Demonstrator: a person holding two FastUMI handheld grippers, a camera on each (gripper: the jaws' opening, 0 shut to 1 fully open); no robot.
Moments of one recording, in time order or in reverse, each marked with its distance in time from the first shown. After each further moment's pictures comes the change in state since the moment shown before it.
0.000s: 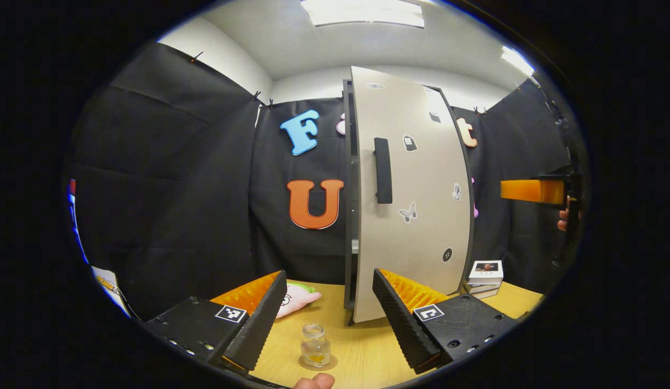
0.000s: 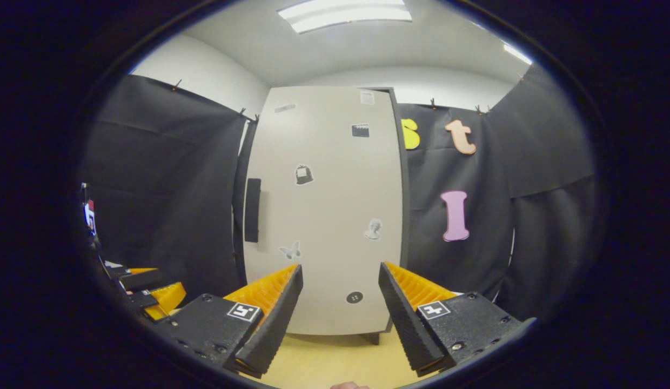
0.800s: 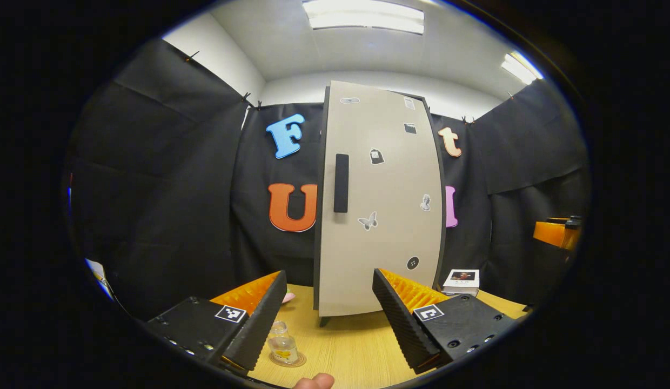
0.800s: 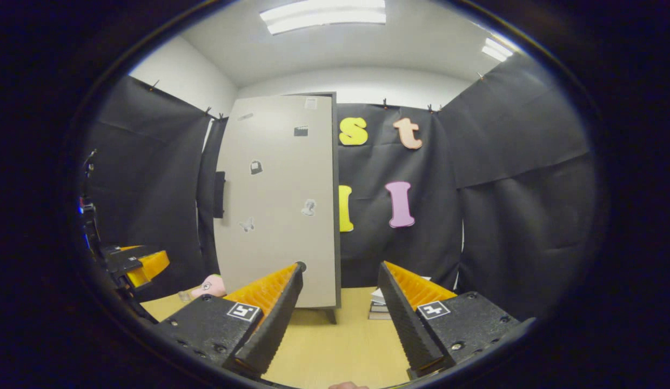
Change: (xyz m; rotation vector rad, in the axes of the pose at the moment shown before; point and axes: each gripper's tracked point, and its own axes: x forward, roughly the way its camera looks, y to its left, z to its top) left arm -0.019 -0.044 0.012 -0.030 -0.021 -0.056; right arm -0.084 -0.063 -0.038 0.053 0.007 -0.187
